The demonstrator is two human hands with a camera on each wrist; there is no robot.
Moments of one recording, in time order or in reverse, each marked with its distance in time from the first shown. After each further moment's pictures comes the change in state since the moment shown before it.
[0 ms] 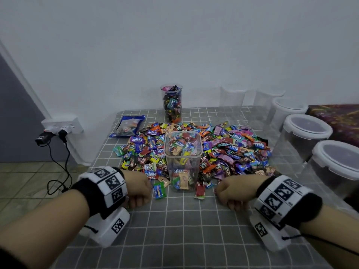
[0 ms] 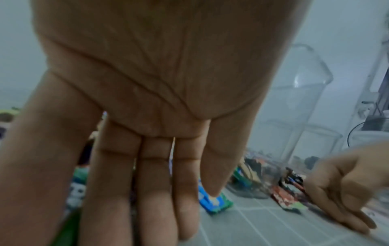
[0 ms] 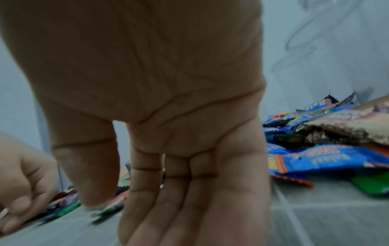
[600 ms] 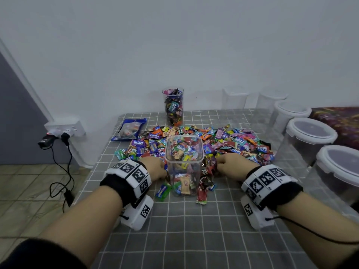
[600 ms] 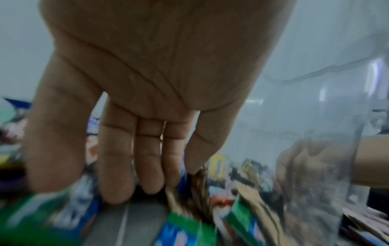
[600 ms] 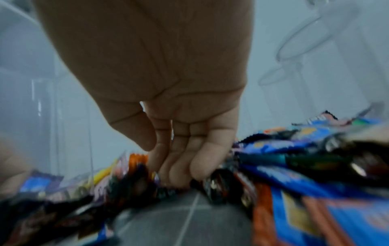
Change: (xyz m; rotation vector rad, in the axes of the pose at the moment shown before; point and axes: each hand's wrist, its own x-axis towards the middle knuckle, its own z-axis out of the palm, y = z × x) left_hand 0.023 0.043 -0.019 0.307 0.445 0.071; right_hand 0.021 -0.012 -0.038 -0.141 0.529 -0.036
